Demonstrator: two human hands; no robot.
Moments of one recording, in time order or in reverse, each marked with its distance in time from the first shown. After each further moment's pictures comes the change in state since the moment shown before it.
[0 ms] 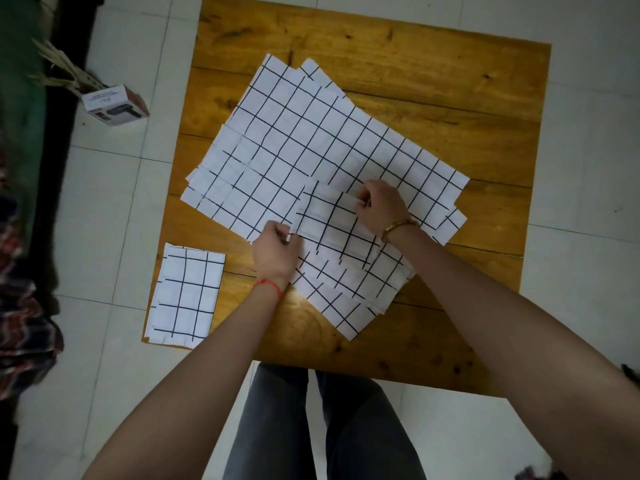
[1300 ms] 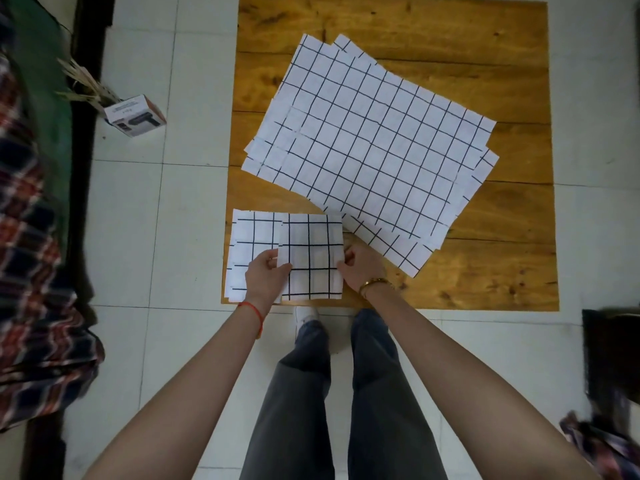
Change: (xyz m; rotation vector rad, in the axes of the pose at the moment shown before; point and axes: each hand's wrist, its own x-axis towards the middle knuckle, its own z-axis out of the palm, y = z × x) left_hand -0.047 -0.133 -0.139 -0.017 -0.243 -0.220; right_hand -0.171 -0.119 0.160 0.171 -0.083 0.419
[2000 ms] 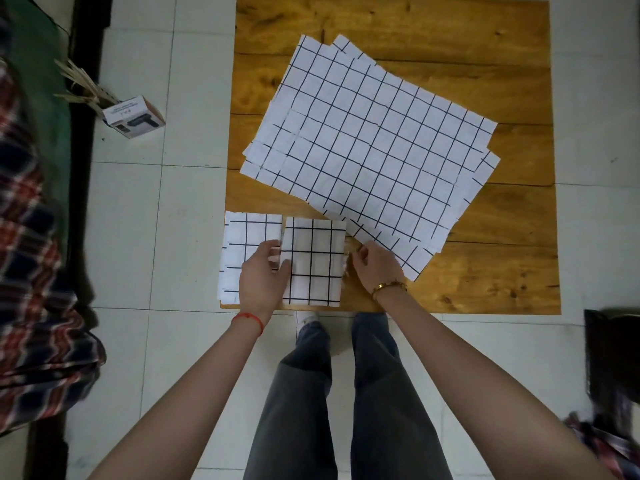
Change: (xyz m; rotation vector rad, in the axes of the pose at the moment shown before) left_hand -0.005 0.005 -0.006 0.204 0.108 0.356; right_hand 0.006 0.016 -0.018 -0.124 0.170 -0.085
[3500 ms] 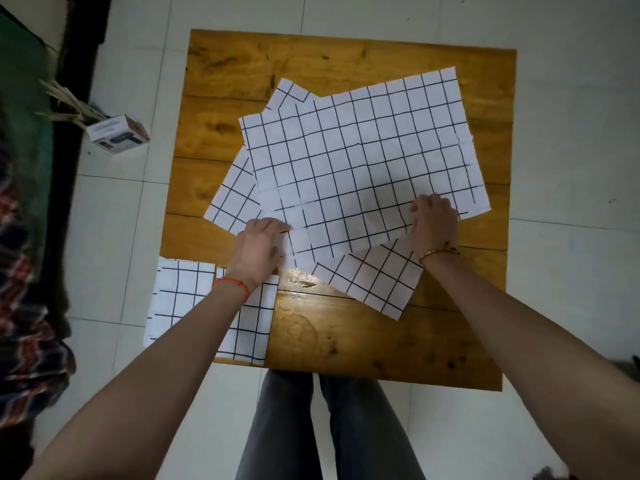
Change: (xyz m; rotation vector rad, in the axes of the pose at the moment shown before) left_hand 0.106 0.133 0.078 0.525 -0.139 0.388; right_hand 0.187 0.121 -0.178 -0.375 0.225 -0.178
